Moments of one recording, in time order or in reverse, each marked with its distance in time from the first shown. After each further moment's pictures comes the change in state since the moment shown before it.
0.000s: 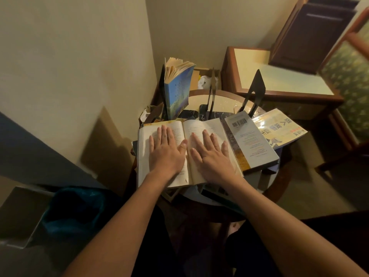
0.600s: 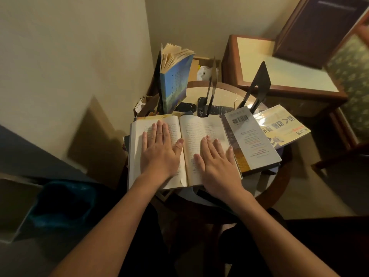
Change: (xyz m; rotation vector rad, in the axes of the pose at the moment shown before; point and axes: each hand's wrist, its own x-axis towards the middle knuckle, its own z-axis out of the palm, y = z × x) left_hand 0.002 -0.006 0.015 0.069 0.063 0.022; right_hand -0.031 0.007 0.004 -0.081 0.014 0.047
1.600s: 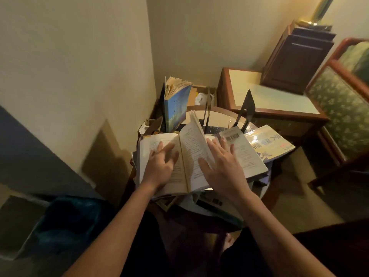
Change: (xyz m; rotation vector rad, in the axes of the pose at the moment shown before) left_hand -0.031 -0.008 -0.050 -0.804 -0.080 -0.038; right_hand -0.027 -0.019 -0.067 0.237 0.345 -0.097
